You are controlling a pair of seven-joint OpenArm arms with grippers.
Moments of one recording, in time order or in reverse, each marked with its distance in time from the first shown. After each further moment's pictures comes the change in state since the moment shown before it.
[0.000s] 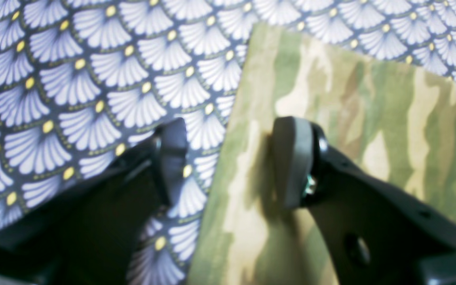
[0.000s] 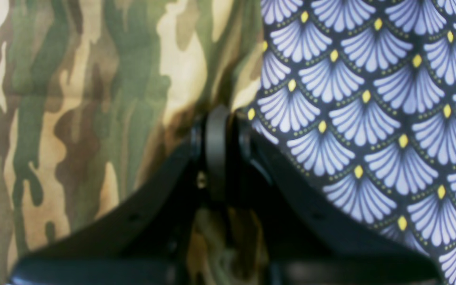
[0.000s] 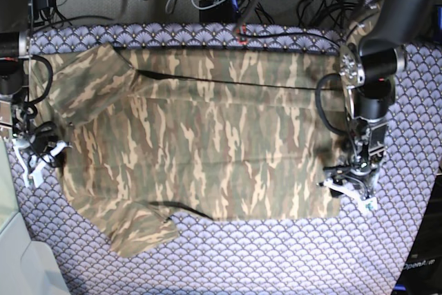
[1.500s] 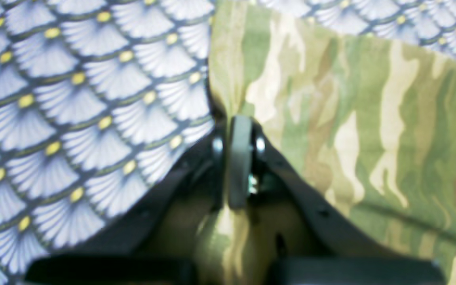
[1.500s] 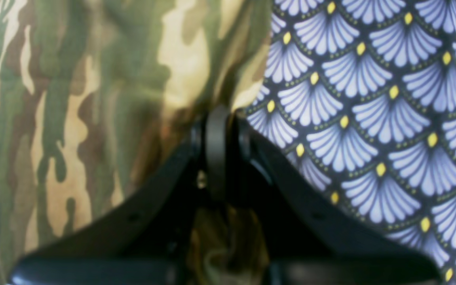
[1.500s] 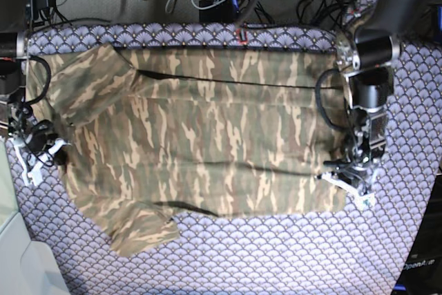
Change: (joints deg) left arm 5.8 0.6 0.0 10.7 -0.4 -0.9 8.9; right arm -0.2 0.5 4.2 0.0 -0.3 6.0 -2.1
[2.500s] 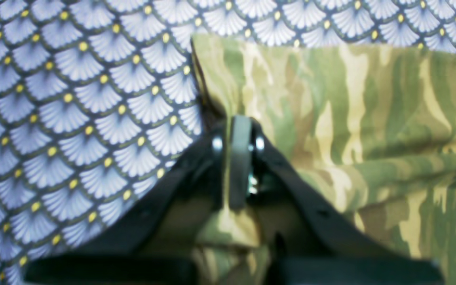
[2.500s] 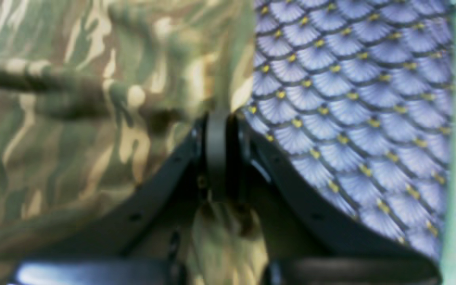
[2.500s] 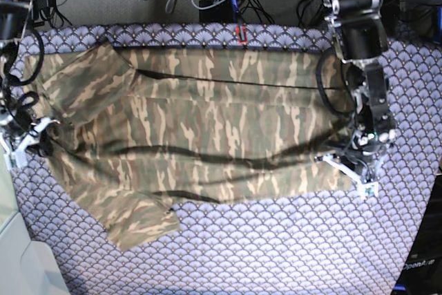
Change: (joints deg) left arm 16.7 3.7 0.0 39.0 0.1 0.5 23.4; right arm -24.7 -0.5 21.8 40.0 -0.6 3.7 -9.7
